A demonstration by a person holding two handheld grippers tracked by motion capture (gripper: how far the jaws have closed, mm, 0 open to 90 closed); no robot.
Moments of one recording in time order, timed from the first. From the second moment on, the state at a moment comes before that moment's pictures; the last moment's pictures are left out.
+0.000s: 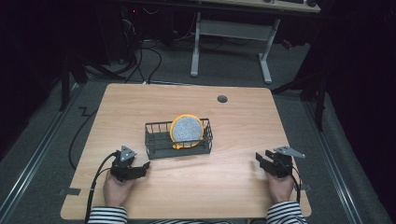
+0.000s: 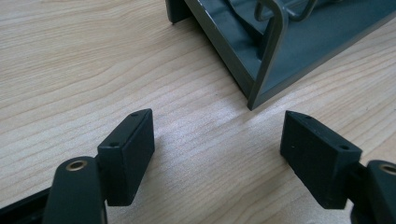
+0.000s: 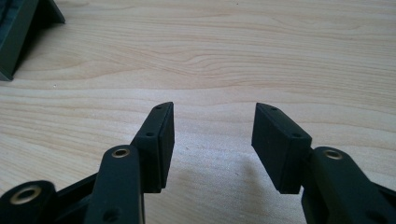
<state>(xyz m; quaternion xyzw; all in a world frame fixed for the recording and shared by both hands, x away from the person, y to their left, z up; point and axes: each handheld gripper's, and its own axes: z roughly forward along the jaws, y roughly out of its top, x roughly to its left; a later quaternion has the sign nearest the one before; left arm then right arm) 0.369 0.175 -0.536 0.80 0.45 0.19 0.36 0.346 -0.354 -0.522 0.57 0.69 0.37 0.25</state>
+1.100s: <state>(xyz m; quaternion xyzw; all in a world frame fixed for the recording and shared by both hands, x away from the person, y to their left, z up) 0.369 0.175 -0.536 0.80 0.45 0.19 0.36 0.349 -0.341 -0.530 0.56 0.73 0.31 0.25</state>
